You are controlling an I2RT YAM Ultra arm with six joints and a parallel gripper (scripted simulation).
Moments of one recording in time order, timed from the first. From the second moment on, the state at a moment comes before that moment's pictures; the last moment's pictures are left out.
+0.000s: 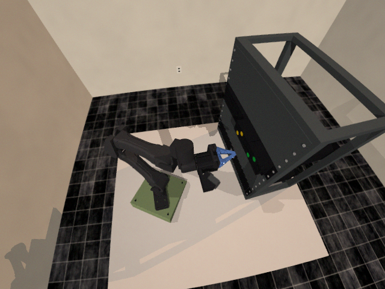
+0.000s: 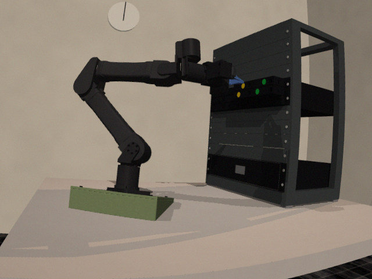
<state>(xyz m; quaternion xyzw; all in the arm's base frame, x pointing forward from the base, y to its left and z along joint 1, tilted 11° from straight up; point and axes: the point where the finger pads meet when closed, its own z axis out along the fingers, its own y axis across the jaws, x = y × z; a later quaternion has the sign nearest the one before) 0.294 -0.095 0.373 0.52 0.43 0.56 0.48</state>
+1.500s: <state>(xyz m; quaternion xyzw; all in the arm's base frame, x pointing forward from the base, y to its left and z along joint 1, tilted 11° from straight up) 0.341 -0.125 0.343 0.53 0.43 0.56 0.47</state>
